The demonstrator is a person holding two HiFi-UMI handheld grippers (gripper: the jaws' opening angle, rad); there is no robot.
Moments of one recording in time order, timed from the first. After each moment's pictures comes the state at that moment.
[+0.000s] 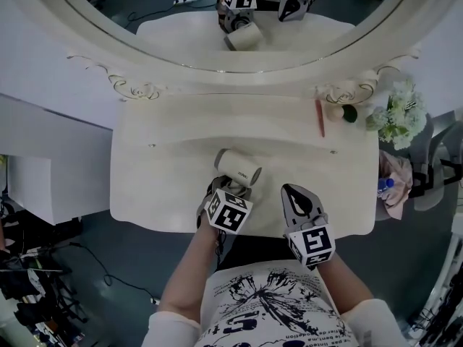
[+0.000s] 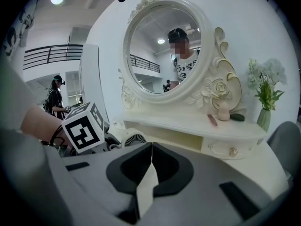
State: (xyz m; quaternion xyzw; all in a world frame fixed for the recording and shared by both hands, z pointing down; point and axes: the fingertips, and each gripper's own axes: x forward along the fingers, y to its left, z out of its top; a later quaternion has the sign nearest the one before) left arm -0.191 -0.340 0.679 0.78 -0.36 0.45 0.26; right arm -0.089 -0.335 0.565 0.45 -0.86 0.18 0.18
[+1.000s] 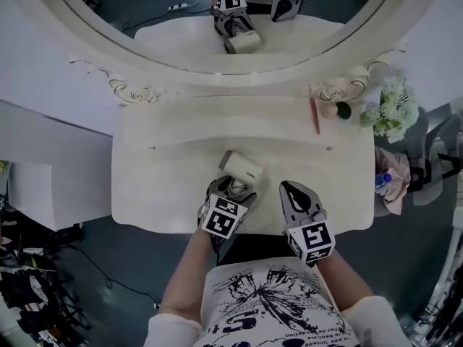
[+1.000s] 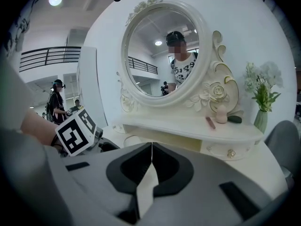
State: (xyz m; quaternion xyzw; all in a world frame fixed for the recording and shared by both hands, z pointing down) left arm -0.180 -0.327 0.665 0.82 -0.34 0.37 0.27; right arm -0.089 -0.335 0.553 0.47 -0.85 0.18 0.16
